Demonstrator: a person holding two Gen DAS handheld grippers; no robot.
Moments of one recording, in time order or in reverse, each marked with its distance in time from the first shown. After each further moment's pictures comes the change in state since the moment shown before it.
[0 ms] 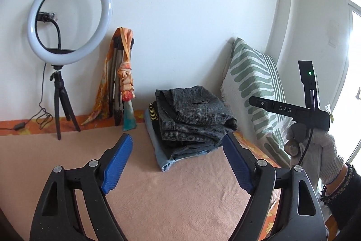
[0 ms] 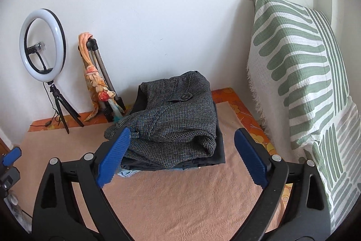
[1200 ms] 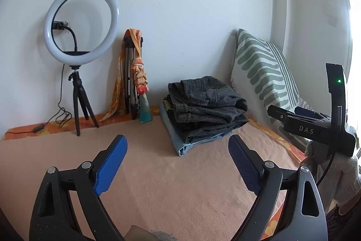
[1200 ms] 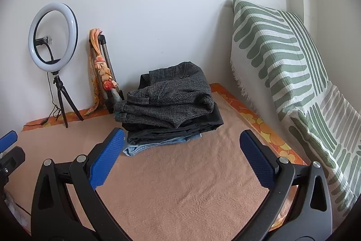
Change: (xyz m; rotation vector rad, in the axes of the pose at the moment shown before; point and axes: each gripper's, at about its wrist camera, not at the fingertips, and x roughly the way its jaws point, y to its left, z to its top) left arm -0.022 -0.007 -0.050 0.106 -0.032 0.101; right arm -0.056 0.036 -0.095 0.038 -0.121 -0.108
